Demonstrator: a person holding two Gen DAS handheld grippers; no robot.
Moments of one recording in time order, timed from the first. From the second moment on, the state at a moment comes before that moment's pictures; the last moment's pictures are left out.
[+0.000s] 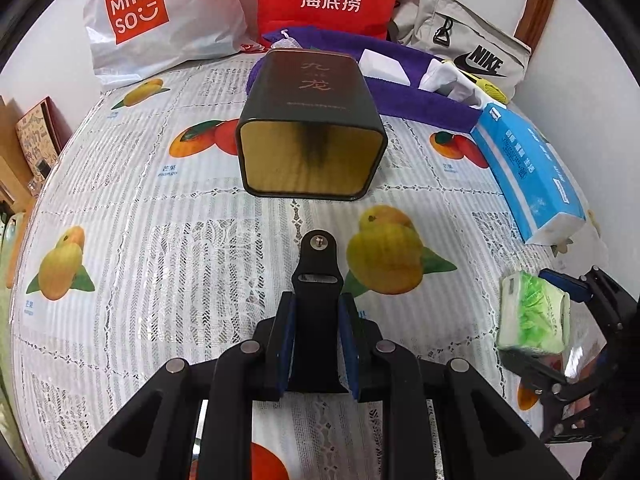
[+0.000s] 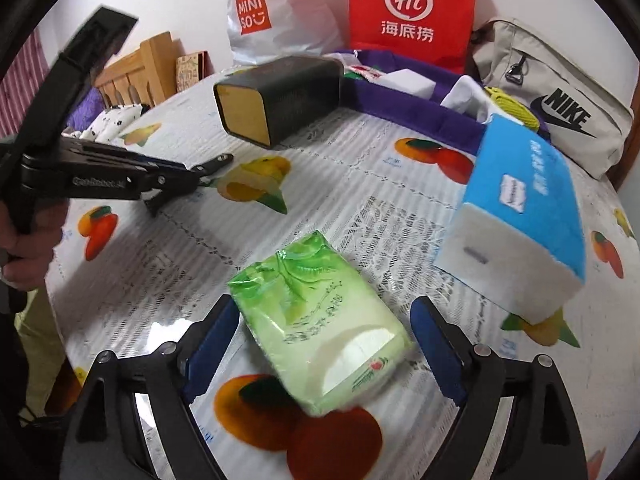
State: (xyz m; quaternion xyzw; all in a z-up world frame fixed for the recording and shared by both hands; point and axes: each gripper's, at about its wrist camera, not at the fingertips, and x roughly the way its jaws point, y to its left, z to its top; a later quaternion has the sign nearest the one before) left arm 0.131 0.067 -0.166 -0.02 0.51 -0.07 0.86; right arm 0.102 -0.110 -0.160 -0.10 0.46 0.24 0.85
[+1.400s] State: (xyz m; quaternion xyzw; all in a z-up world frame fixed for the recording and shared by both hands) left arm 0.102 0.053 -0.122 -0.02 0.47 -0.06 0.88; right arm 0.078 -0.189 -0.122 -0.03 0.46 0.12 0.88
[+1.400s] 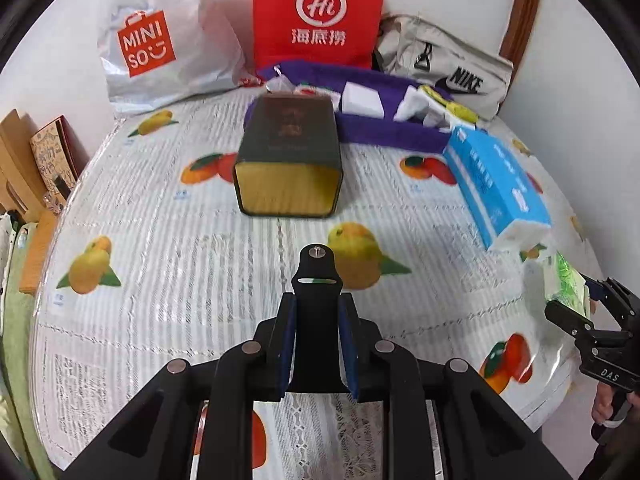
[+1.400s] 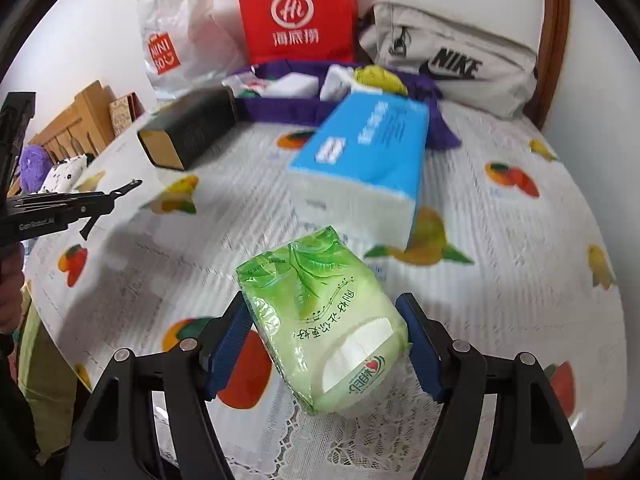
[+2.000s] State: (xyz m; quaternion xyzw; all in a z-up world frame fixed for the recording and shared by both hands) left arm 0.152 0.050 -0.057 -0.03 0.44 -0.06 0.90; right arm 0.137 -0.198 -0.052 -0.02 0.42 0.12 0.90
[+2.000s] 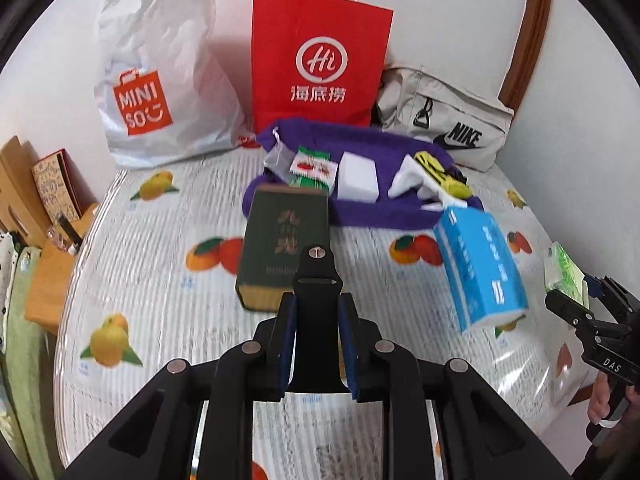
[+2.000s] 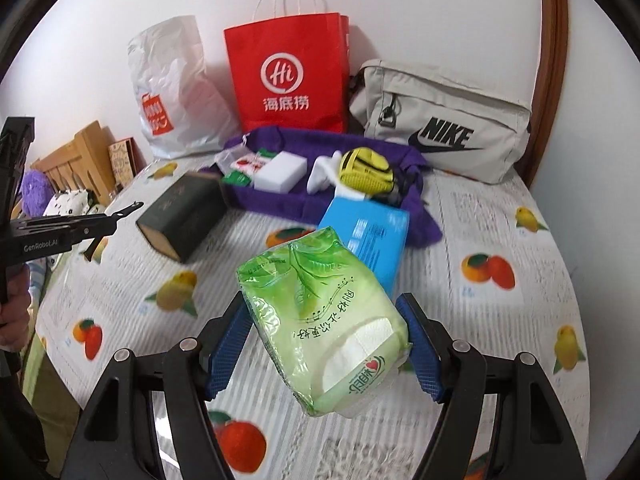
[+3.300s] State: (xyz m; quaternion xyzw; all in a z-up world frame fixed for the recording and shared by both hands) left arm 0.362 0.038 -0.092 -0.04 0.48 -0.10 0.87; right arm 0.377 -0.134 -0.090 -0.06 0.47 0.15 0.87
